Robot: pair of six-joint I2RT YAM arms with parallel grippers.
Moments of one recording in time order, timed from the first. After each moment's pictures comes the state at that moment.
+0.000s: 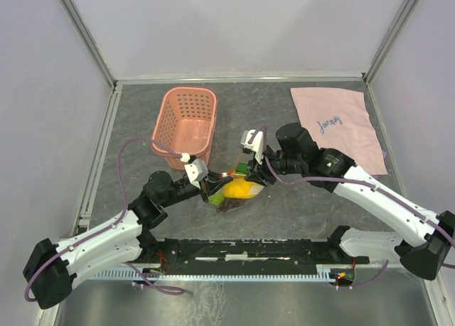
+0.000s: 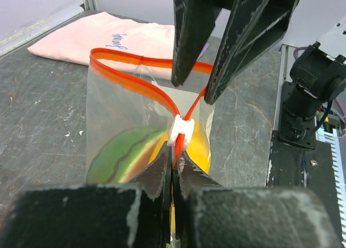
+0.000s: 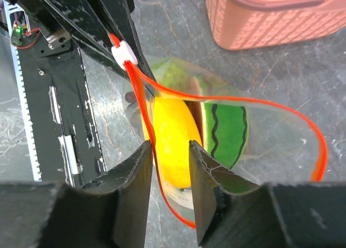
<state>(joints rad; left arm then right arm) -0.81 0.77 0.34 0.49 0.37 -0.04 0.84 1.15 1.12 -0.58 -0.40 -0.24</state>
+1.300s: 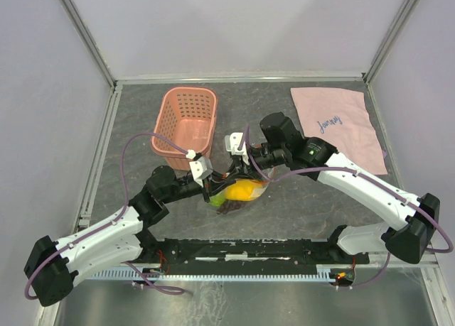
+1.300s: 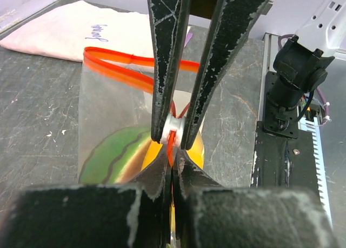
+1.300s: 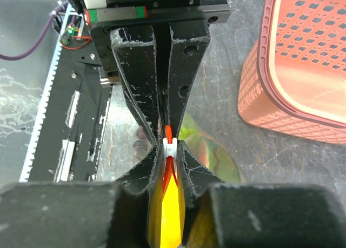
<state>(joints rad) -0.81 0.81 0.42 0.39 0.45 -0.04 0.86 1.31 1.26 -0.53 -0.69 -0.49</state>
